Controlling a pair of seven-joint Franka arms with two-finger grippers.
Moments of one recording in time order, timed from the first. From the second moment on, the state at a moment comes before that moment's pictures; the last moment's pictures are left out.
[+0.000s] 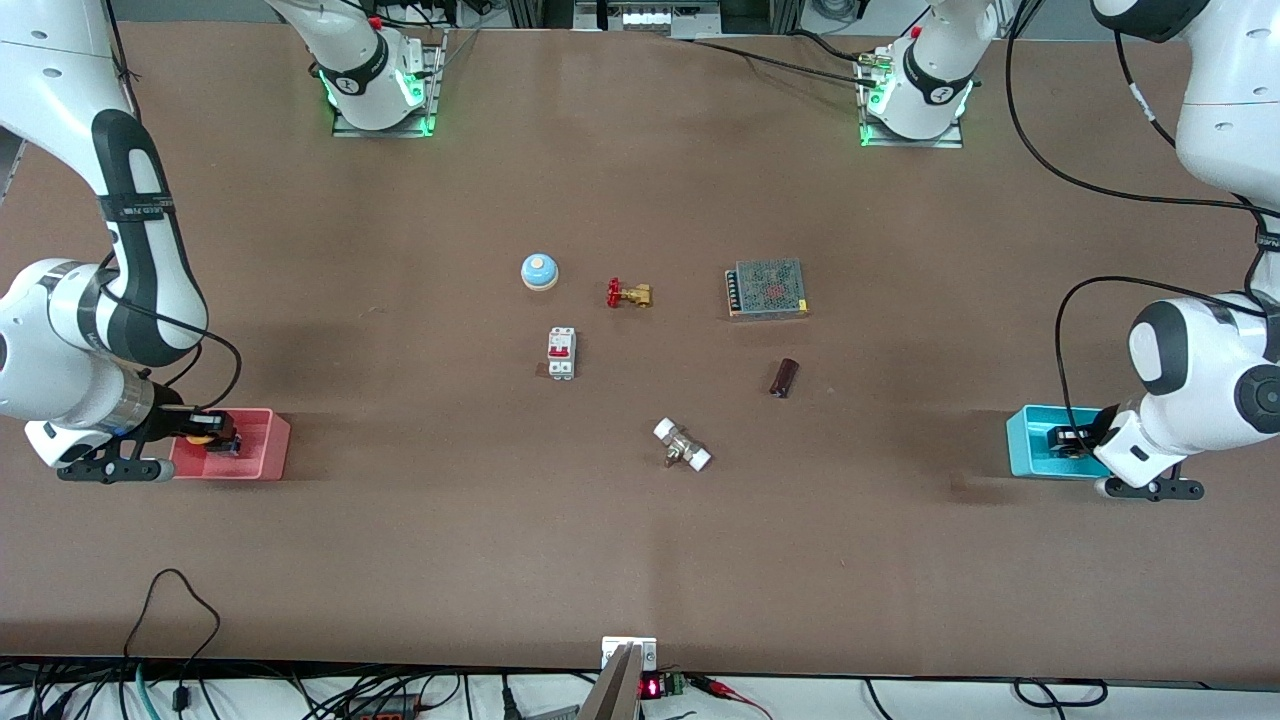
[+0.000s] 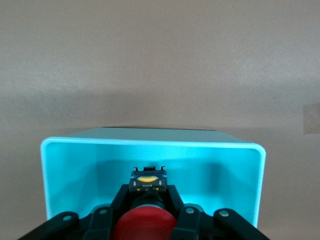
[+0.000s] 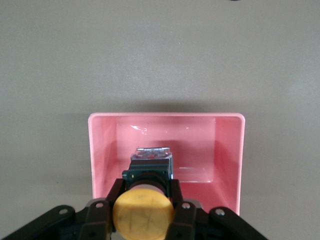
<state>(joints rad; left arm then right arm) 0.35 0.72 -0.16 -1.59 0.19 2.25 0.10 -0.09 0.60 -0.07 -1.61 0.04 2.23 -0.17</state>
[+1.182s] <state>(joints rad) 0.35 0.72 -0.17 -1.59 0.19 2.24 0.10 -0.10 0.67 -0.07 -1.63 0.04 2.27 -0.21</state>
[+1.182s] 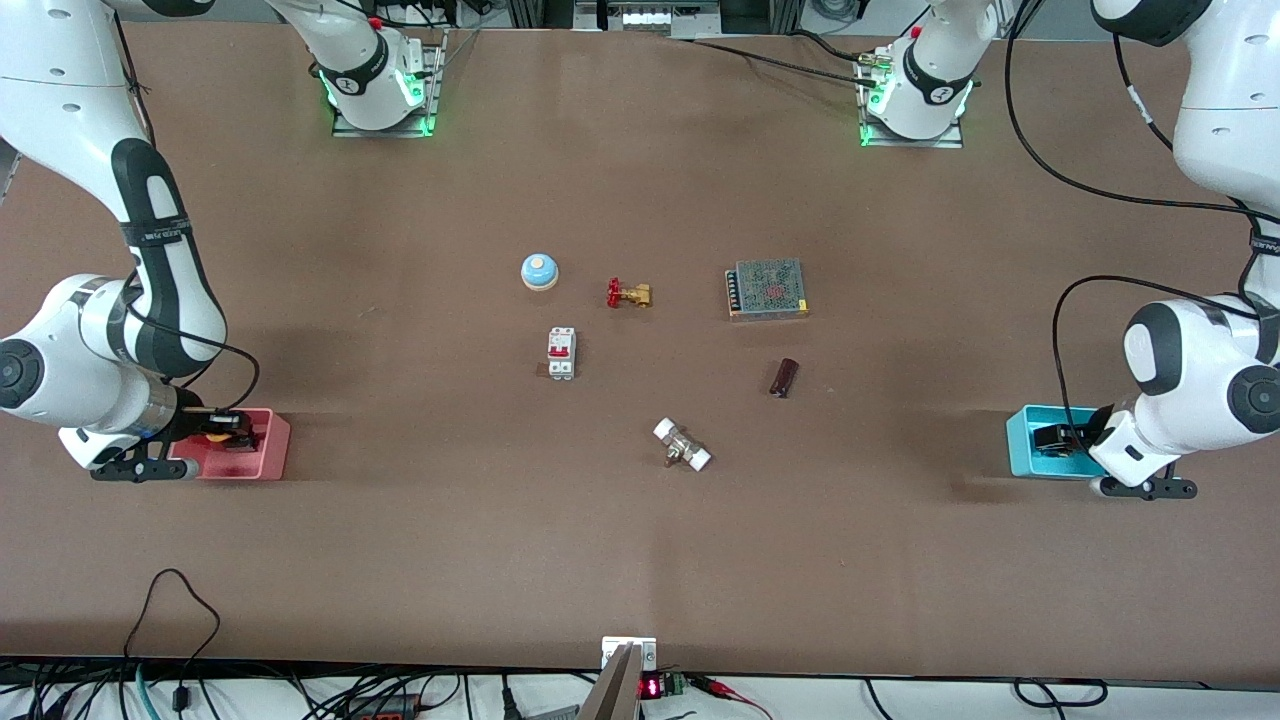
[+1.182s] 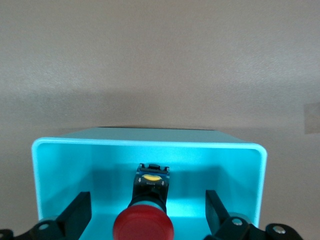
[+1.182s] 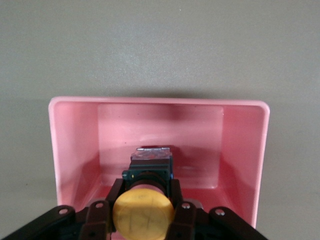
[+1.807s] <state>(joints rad) 0.30 0.51 -0.19 -1.56 0.19 1.97 0.10 -0.10 0.67 -0.07 -1.63 0.04 2.29 -0.21</state>
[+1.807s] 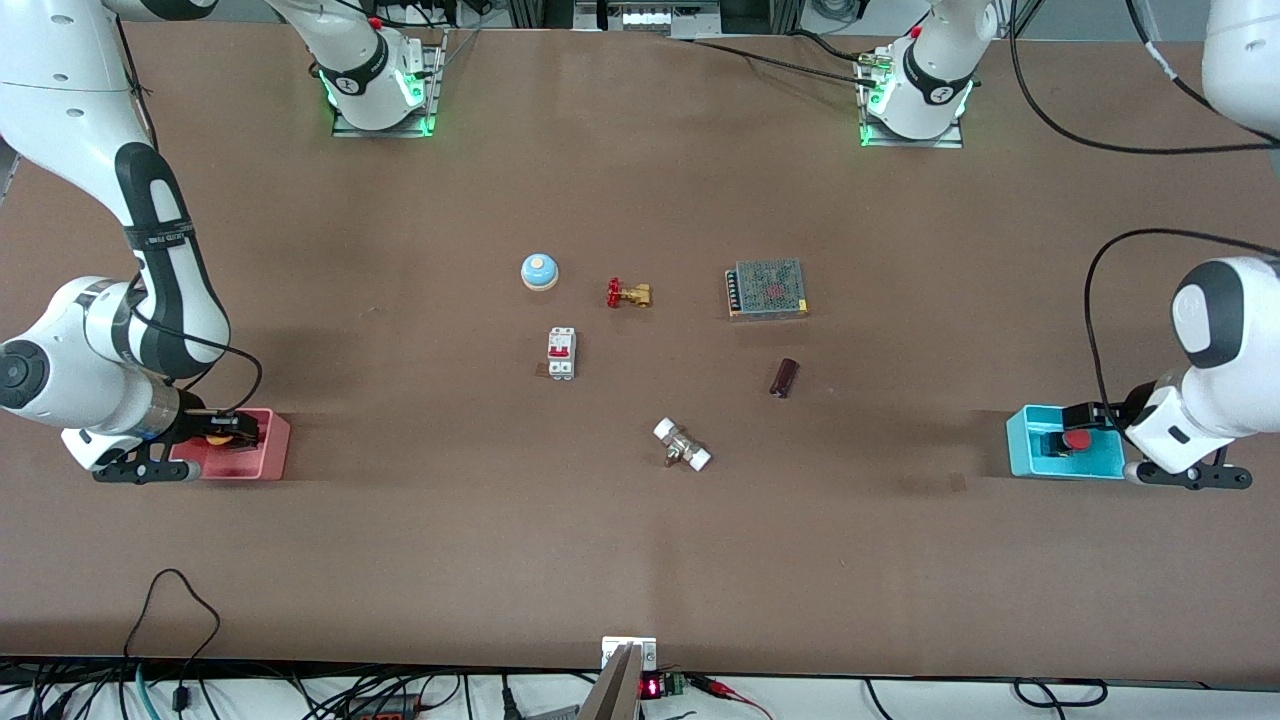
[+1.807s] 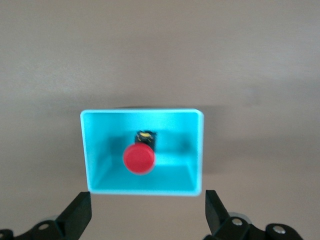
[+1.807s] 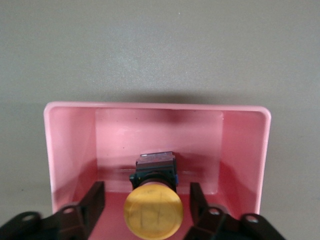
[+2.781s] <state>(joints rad) 0.15 0.38 -0.17 -1.15 0.04 1.36 0.02 -0.08 0.45 -0.06 -1.61 0.04 2.07 -0.21</state>
